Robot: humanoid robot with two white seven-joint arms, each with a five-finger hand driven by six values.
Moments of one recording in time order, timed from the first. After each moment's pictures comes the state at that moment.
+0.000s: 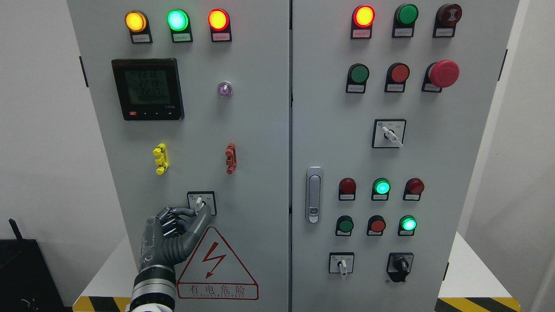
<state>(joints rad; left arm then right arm) -0.42 -0.15 0.00 -1.97 -0.19 0.69 0.20 0.09 0.12 0.08 -0.13 0.00 0.02 -0.08</state>
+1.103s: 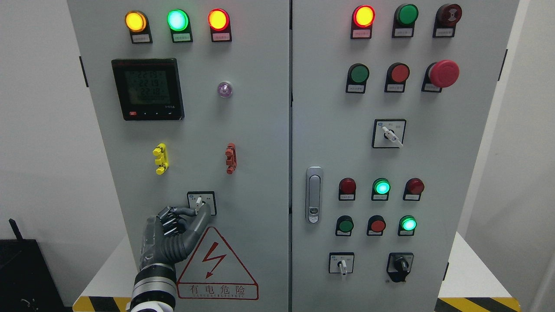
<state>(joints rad) -0.43 -0.15 0.00 -1.97 -0.19 0.72 0.20 0.09 0.12 0.08 -0.13 0.00 0.02 -0.08</state>
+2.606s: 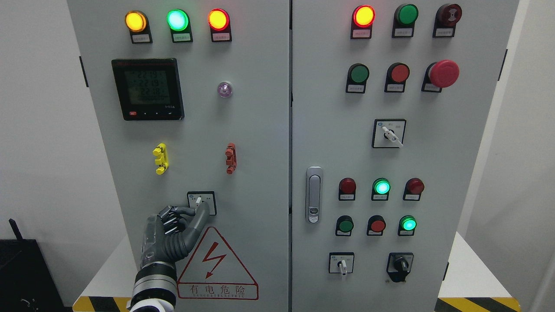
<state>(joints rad) -0.44 -0.16 0.00 -1.97 -0.19 0.74 0.20 0.09 0.12 0.08 -0.13 0.00 0.02 -0.08</state>
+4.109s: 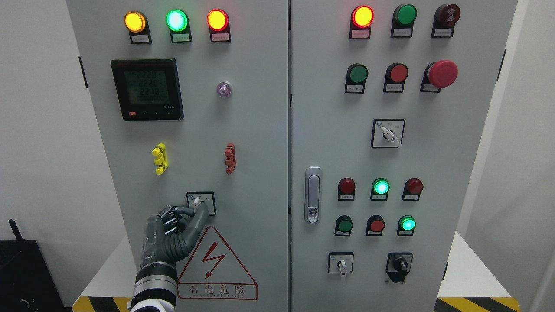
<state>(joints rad) -0.44 -0.16 0.00 -1.97 -0.19 0.75 0.20 0.09 0.12 0.08 -0.13 0.00 0.02 -0.08</state>
